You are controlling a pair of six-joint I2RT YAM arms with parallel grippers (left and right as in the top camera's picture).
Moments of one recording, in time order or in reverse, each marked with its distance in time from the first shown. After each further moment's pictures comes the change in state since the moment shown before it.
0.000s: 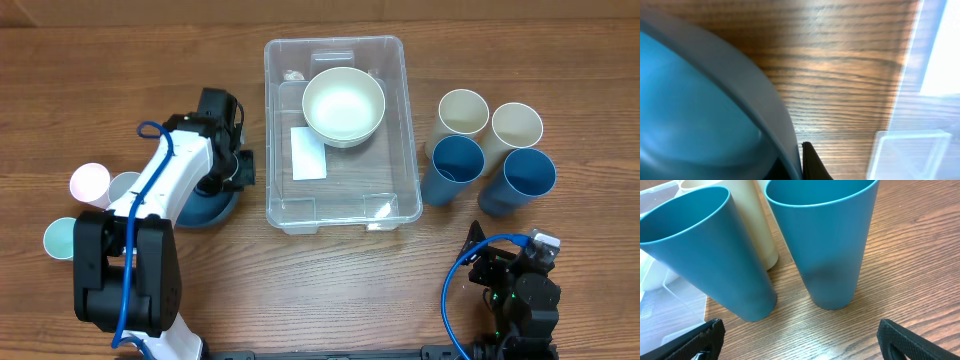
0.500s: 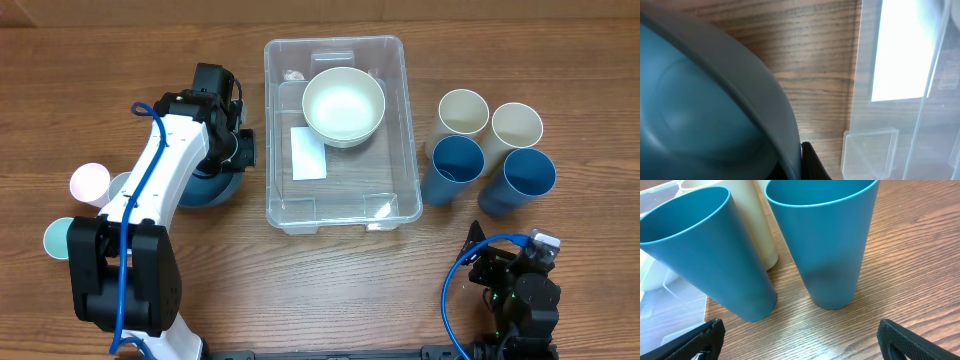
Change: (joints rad) left arm 0.000 0.001 0.156 -0.104 0.037 0.019; right arm 0.000 0.000 0.000 0.000 0.000 0.000
